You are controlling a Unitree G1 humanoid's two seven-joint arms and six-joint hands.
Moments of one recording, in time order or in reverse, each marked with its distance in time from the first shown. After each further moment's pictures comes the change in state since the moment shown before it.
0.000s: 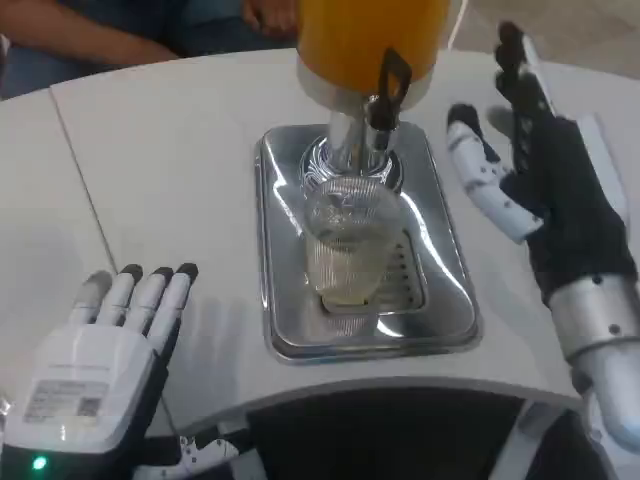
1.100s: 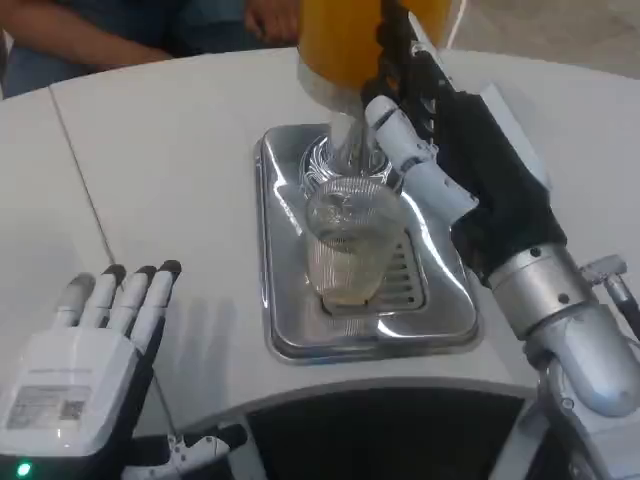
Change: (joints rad) left arm 0.021 -0.029 0.034 0.000 -0.012 -0.007 0.017; right arm -0.085 -0.055 0.084 0.066 0.154 -0.020 0.138
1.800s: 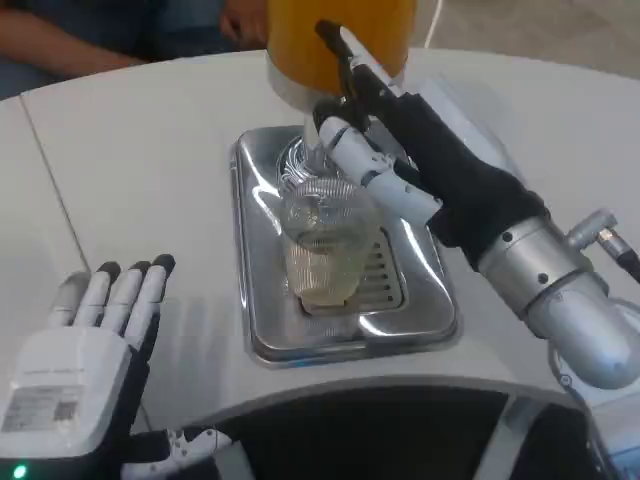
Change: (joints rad) left arm 0.001 -0.027 0.009 0.008 -0.034 -0.015 0.028; right arm -0.096 -0.176 0.127 -0.030 -0.227 0.081 0.105
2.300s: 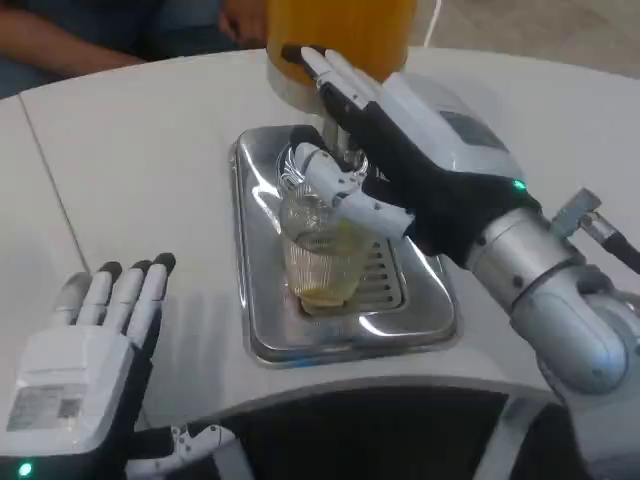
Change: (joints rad) left arm -0.018 -0.026 -0.004 0.016 0.002 0.003 0.002; right arm -0.048 -0.049 0.118 -0.099 -0.310 0.116 0.096
